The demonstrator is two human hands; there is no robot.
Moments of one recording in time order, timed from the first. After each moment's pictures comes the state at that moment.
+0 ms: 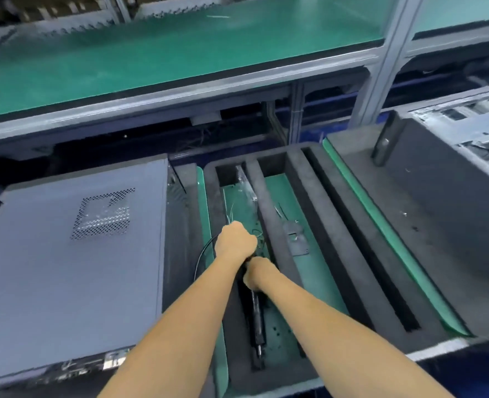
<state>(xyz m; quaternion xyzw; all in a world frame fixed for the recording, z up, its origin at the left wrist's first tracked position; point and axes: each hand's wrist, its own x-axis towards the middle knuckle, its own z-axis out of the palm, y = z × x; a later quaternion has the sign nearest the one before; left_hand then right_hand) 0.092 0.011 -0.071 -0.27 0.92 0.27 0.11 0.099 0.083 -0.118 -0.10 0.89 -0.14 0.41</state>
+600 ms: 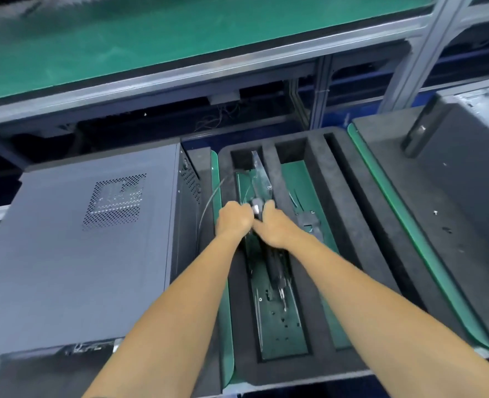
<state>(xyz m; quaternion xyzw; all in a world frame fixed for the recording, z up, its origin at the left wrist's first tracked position) 0.068 -0.013 -0.070 -0.39 0.83 0.38 0.06 0.041 0.092 -0.088 -0.18 0.88 -0.34 0.29</state>
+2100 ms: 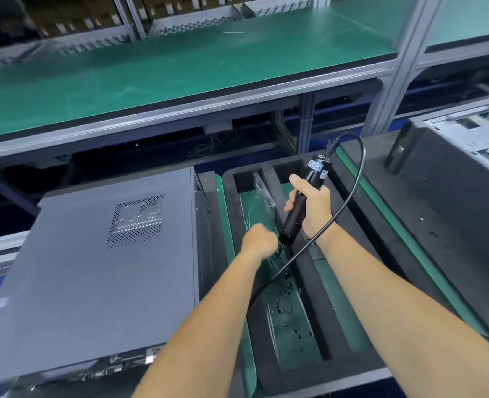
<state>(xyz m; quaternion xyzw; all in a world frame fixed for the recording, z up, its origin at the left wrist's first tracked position) 0.097 0.004 -0.041 -0.27 0.85 0.42 0.19 0.029 0.109 -0.028 0.05 0.54 -0.84 0.09</state>
